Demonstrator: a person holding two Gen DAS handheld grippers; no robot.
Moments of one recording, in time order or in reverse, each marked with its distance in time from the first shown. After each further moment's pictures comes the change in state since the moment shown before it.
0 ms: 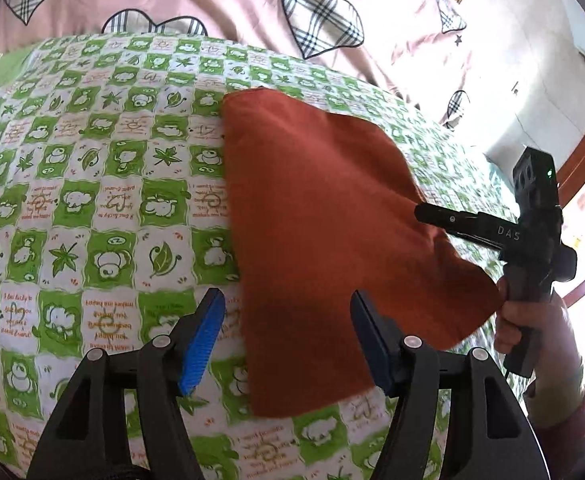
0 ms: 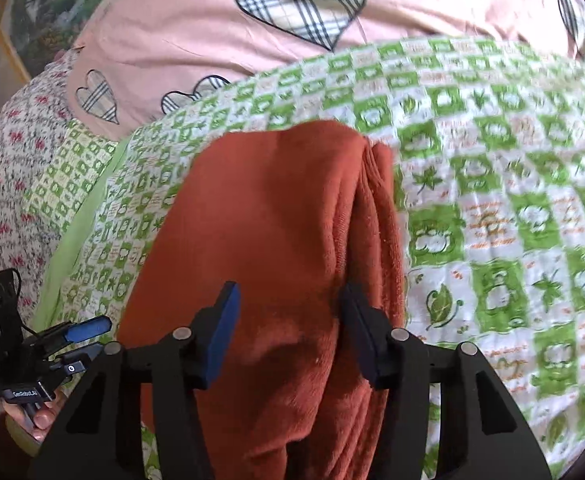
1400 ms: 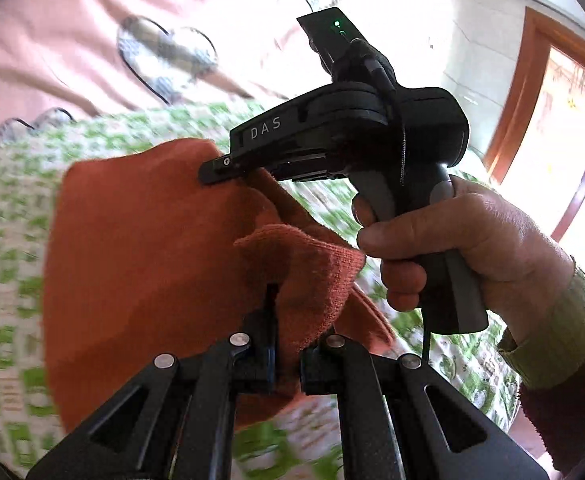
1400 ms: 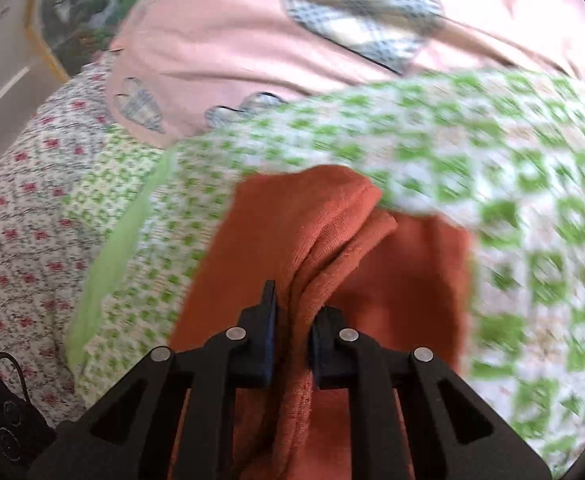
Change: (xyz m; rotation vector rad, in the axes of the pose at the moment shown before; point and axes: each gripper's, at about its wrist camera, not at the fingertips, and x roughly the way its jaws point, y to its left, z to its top) left arm 0.041 -0.145 -0.015 0.327 -0.104 -0.075; right arm 0.013 0.010 0.053 -0.067 0.020 0.138
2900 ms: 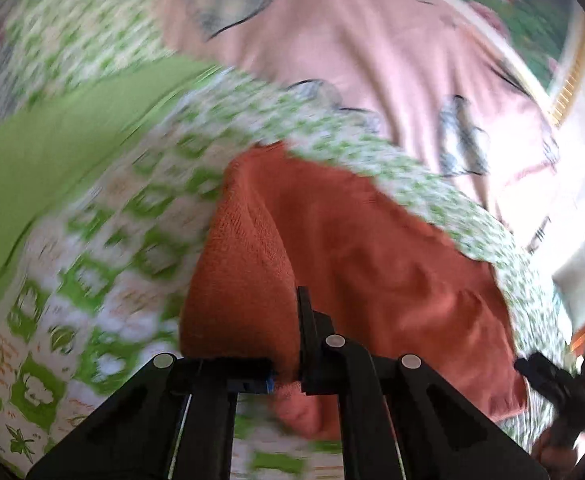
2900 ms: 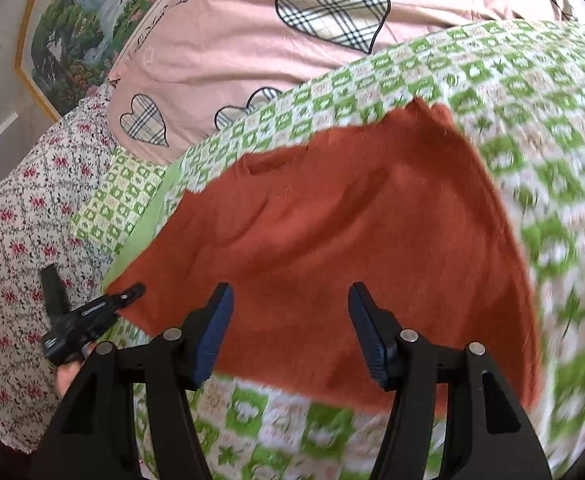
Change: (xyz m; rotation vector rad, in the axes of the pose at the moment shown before) left arm -0.152 0.234 -0.060 -0.525 -0.174 0.388; right arm -0.028 0.060 -0.105 0.116 -0.166 0.002
